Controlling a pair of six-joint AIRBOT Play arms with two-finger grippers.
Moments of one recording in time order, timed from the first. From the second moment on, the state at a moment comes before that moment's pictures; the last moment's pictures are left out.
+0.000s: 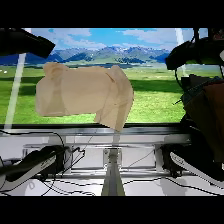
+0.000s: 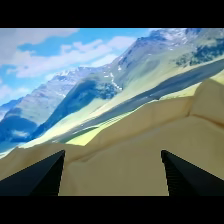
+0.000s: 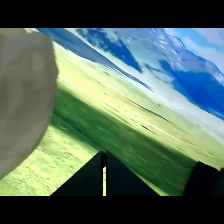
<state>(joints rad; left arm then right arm) 0.00 -1.09 1.43 1.15 -1.07 -1.03 0.22 -1.07 1.46 -1.61 1.30 1.30</state>
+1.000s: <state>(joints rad) 0.24 -1.10 1.43 1.11 -1.14 -1.10 0.15 -1.45 0.74 -0.61 0.82 1.14</state>
